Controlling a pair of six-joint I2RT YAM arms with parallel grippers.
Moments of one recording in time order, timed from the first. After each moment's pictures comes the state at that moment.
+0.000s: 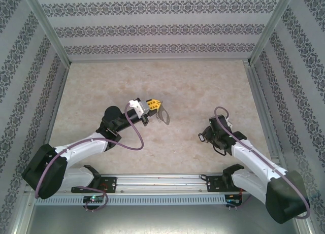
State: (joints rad) left arm -0.60 1.24 0.54 0.85 0.42 0.17; right arm 0.36 0.99 0.43 -0.52 0.10 1.02
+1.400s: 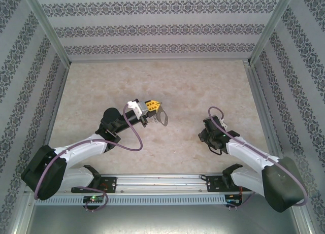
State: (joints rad) left arm -0.60 1.22 0.52 0.87 0.42 0.15; right arm 0.42 1.09 0.41 -0.40 0.11 1.09
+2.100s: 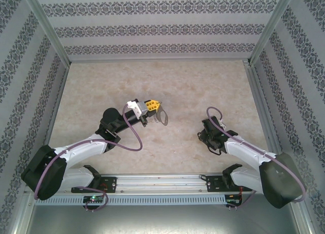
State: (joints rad) left arm -0.60 1.22 0.52 0.89 0.42 0.15; right arm 0.43 1.14 0.41 -0.38 0.10 1.10
